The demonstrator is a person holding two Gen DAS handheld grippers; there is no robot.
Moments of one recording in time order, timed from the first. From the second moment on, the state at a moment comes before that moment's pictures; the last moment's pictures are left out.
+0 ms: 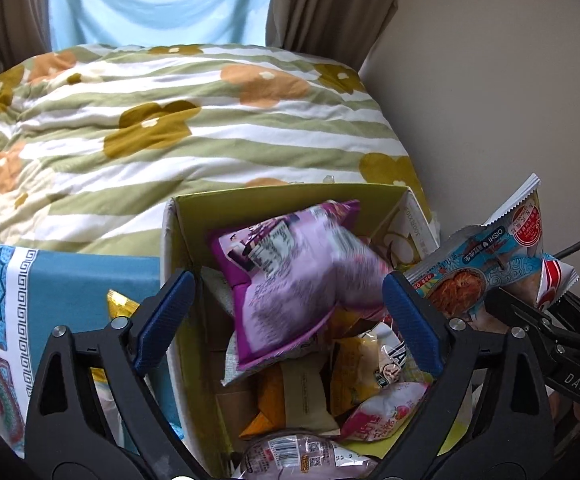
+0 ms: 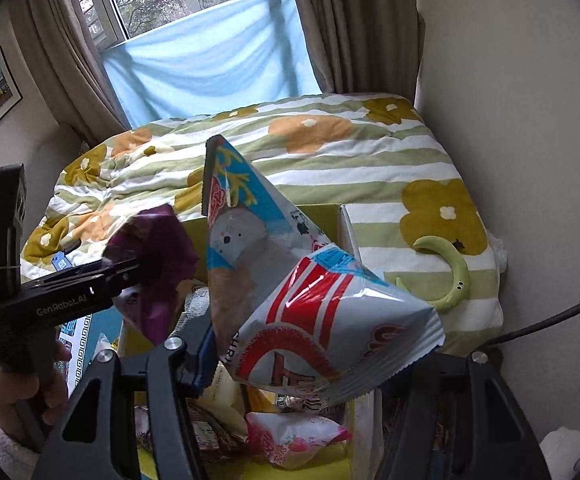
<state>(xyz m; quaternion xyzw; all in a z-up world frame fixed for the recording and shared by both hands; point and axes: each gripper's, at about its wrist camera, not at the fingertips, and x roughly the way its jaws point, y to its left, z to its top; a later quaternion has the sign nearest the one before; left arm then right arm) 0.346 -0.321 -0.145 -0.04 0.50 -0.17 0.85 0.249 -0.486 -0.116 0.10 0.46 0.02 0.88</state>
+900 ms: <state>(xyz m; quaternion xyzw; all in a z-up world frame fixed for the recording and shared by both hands) 0.249 -0.214 -0.130 -0.03 0.46 -0.07 0.88 0.244 -0.484 -0.145 0.15 0.48 0.03 0.86</state>
